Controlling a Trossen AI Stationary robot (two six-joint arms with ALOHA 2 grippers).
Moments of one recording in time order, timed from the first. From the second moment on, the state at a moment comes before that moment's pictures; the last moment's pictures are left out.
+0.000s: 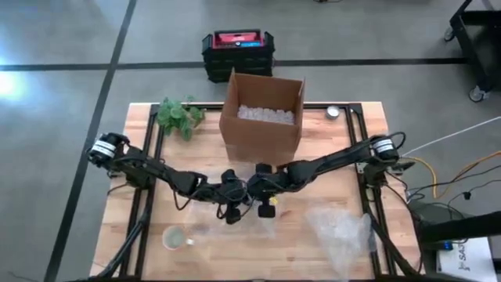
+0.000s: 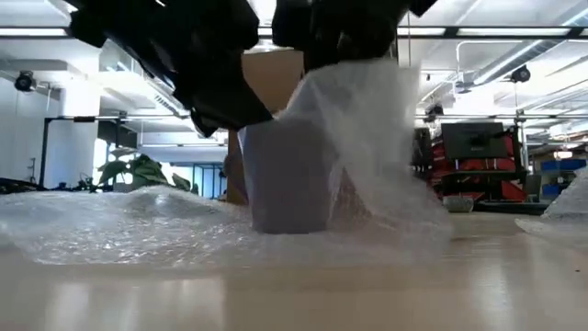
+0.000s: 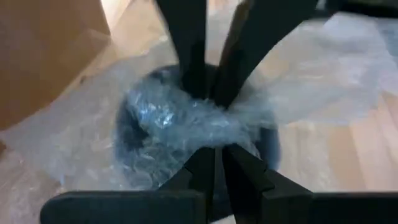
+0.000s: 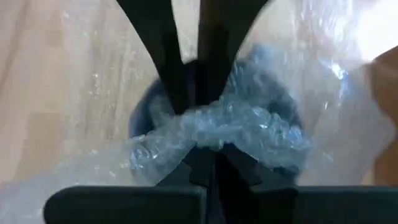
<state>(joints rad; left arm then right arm) -0.30 1.56 0.84 0.11 -0.29 -0.40 0.17 1.98 1.37 -0.44 0.03 0.12</state>
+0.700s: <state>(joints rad) -0.30 1.68 0.84 0.18 -0.31 -0.40 0.17 1.98 1.38 -0.44 0.01 0.15</state>
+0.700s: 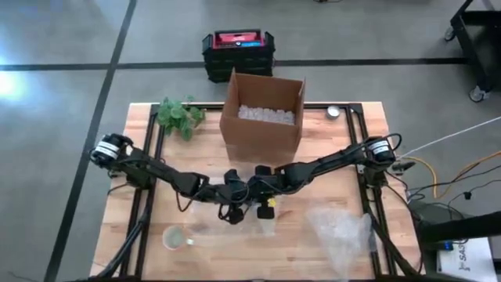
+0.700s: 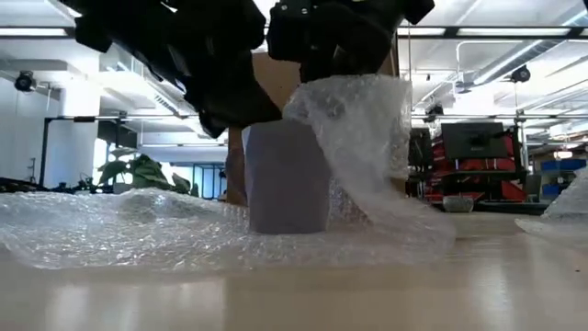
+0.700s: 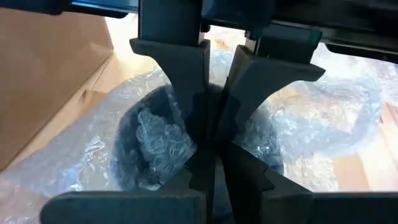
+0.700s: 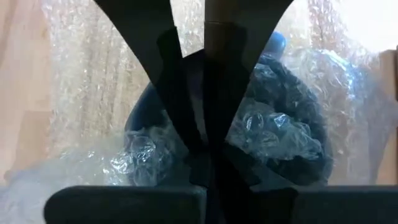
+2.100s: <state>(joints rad) -0.30 1.66 0.84 0.21 -0.29 -0.42 0.26 1.81 1.34 -0.61 0.00 0.15</state>
